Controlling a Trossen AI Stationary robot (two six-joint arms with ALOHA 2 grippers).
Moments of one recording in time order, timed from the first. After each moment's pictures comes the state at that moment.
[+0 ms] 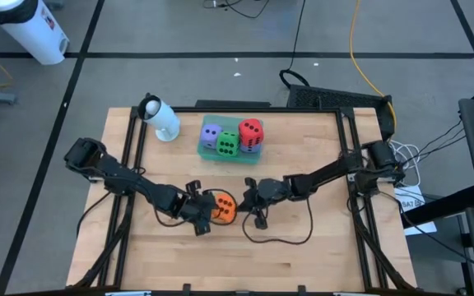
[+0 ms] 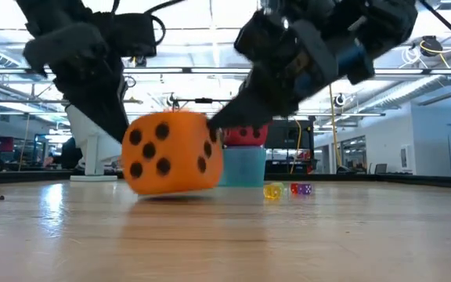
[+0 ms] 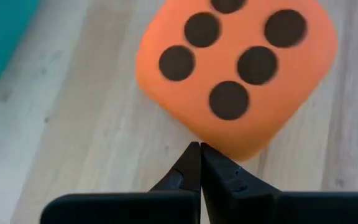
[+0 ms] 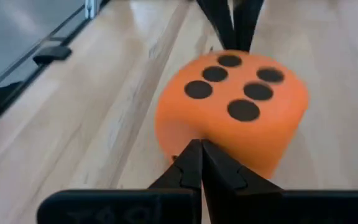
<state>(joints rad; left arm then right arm) -0.41 1.60 0.93 -0.45 -0.36 -0.55 0.16 1.81 0.88 0.48 -0.11 0.07</state>
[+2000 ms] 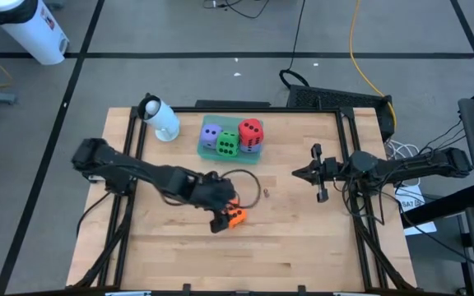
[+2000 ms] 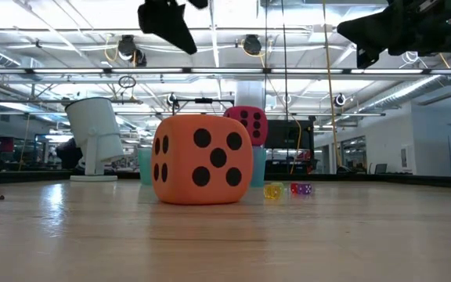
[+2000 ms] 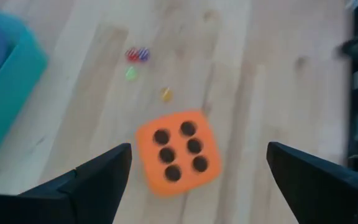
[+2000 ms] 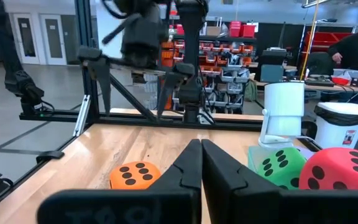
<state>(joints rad) -0.30 1.68 1.47 -0.76 -0.17 -0.51 0.05 0.59 0.22 0.46 0.00 -0.03</state>
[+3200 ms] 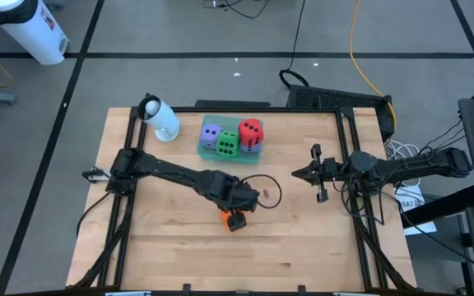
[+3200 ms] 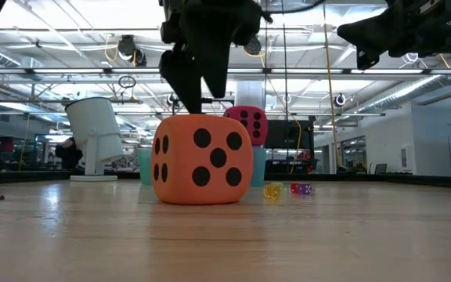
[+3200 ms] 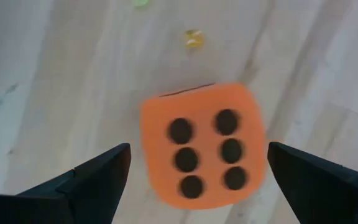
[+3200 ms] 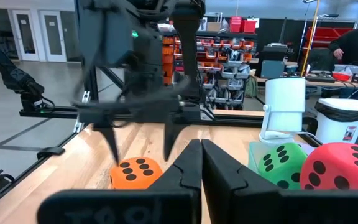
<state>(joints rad) -0.21 2.03 1.77 -1.09 -0.03 -0.58 0.05 0.59 0.22 0.45 0.00 -0.02</state>
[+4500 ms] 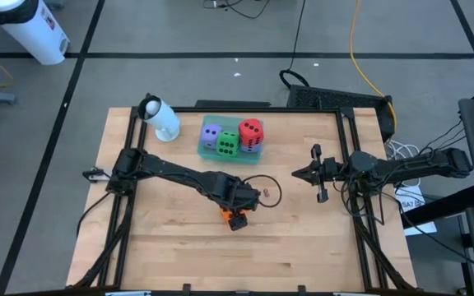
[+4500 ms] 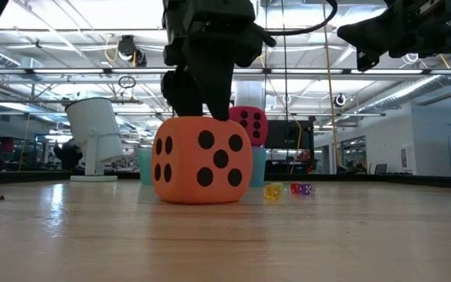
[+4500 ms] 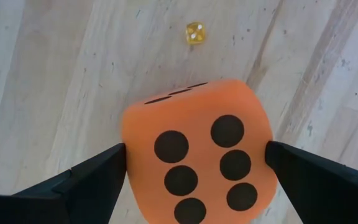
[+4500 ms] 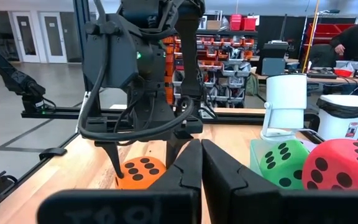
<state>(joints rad) -0.21 2.09 1.68 -0.98 0.05 -0.58 0.05 0.59 0.22 0.44 0.00 0.00</state>
